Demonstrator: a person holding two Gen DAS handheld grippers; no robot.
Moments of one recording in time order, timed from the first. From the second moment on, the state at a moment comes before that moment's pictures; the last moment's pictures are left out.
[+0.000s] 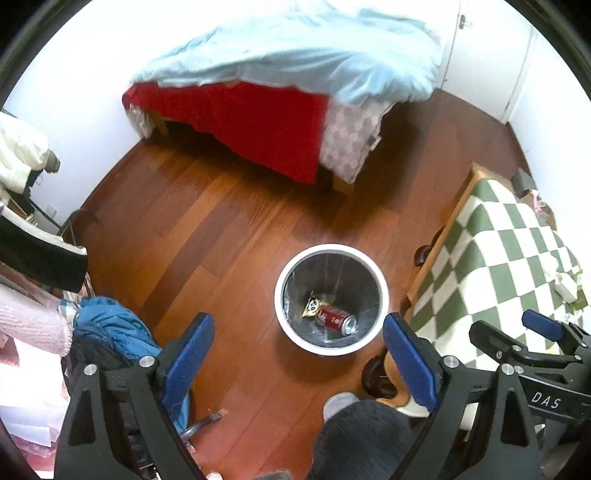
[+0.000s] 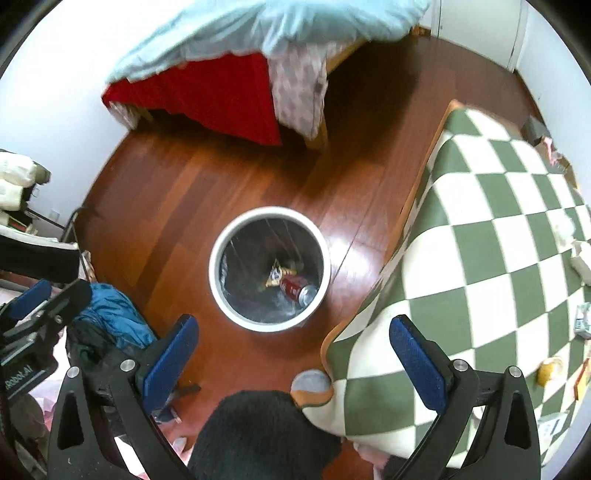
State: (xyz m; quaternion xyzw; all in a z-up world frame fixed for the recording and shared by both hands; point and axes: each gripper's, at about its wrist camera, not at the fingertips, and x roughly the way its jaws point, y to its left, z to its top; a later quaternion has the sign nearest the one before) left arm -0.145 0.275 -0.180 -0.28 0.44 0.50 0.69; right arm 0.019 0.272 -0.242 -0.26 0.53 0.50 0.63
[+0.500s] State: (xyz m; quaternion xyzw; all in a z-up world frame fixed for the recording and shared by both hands) left arm -0.100 0.193 -0.094 -0.22 0.38 0.49 0.75; right arm 0.059 0.143 -0.126 -0.10 0.51 0.54 0.66
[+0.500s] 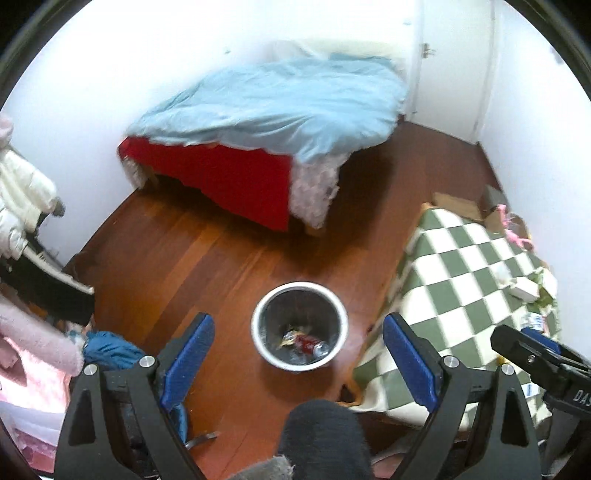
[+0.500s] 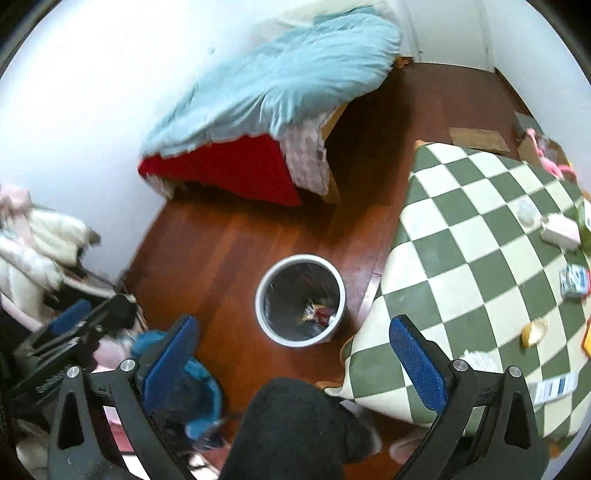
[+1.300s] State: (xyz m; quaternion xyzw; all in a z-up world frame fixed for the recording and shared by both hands) left arm 0.276 0.131 -0.303 -0.09 0.59 0.25 0.76; right arm 0.408 -0.116 -0.305 -0.03 0.65 0.14 0.75
